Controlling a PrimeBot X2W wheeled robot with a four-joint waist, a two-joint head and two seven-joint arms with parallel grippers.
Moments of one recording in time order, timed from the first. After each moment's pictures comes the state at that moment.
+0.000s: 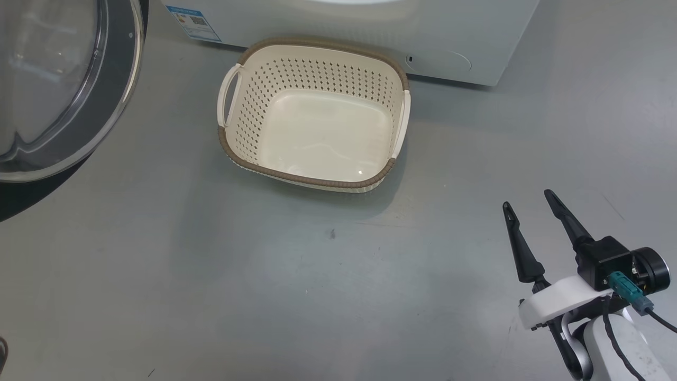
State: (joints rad) left arm -0.45 0.30 0.32 0.54 -0.75 0.04 -0.17; right arm -0.10 -0.17 0.18 0.15 0.16 0.06 -0.21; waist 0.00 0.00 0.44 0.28
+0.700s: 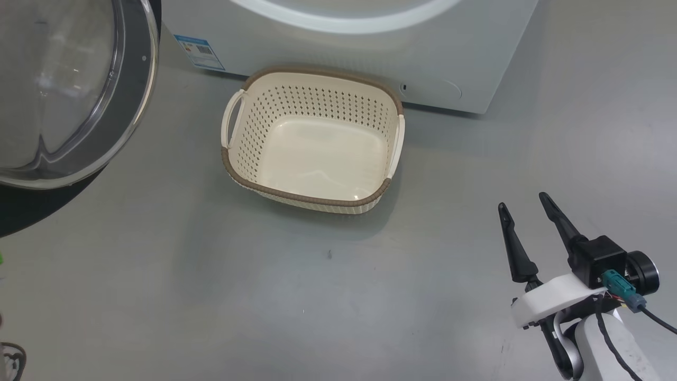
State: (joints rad) left arm -0.48 0.30 0.23 0.67 -0.68 -0.02 -0.22; right arm -0.12 -0.14 0.17 0.20 0.18 0.06 -0.22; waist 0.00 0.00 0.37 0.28
